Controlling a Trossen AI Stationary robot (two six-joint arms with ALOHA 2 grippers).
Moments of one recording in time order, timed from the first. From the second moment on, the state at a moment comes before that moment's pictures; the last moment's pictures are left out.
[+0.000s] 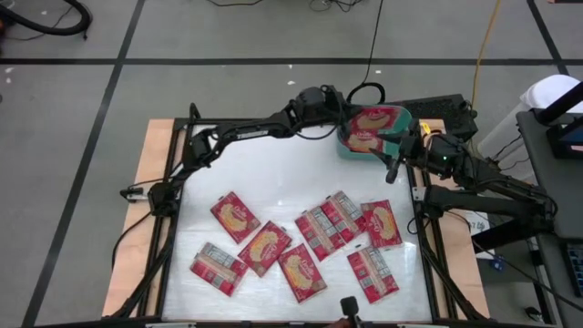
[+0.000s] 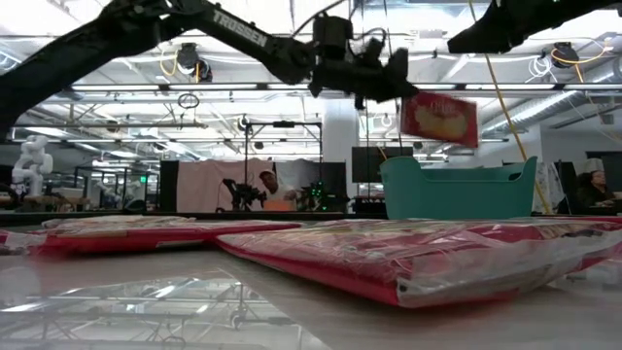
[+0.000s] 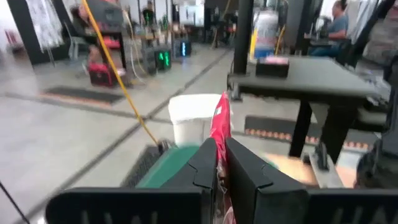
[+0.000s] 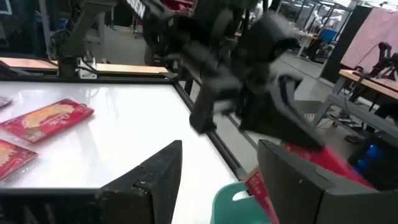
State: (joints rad) left arm 0.40 2.36 2.06 0.26 0.17 0.00; right arm -0.35 0.50 0.61 -0.30 0.14 -0.20
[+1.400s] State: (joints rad) left arm 0.36 2.49 2.06 0.38 -0.05 -0.22; right arm -0.35 0.50 0.61 -0.25 0.13 -0.25
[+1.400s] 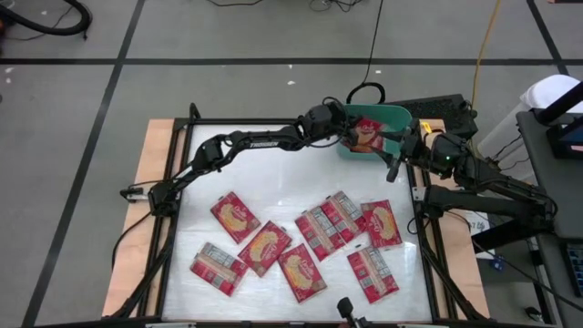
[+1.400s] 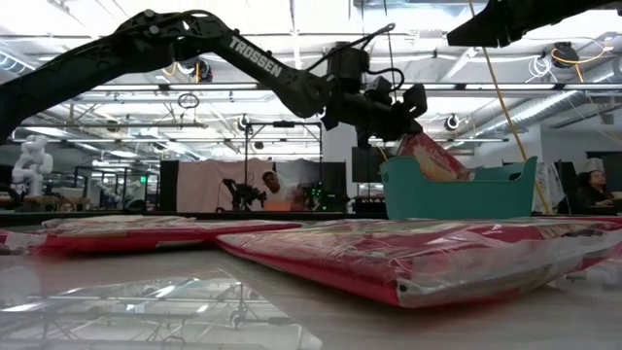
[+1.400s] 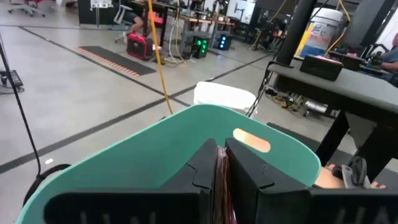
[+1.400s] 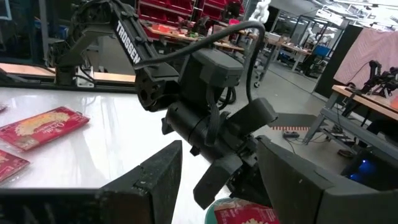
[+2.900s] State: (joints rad) left arm 0.35 2.49 2.06 0.35 -0.27 -0.24; right arm -0.35 0.50 0.61 -0.22 0.13 -0.26
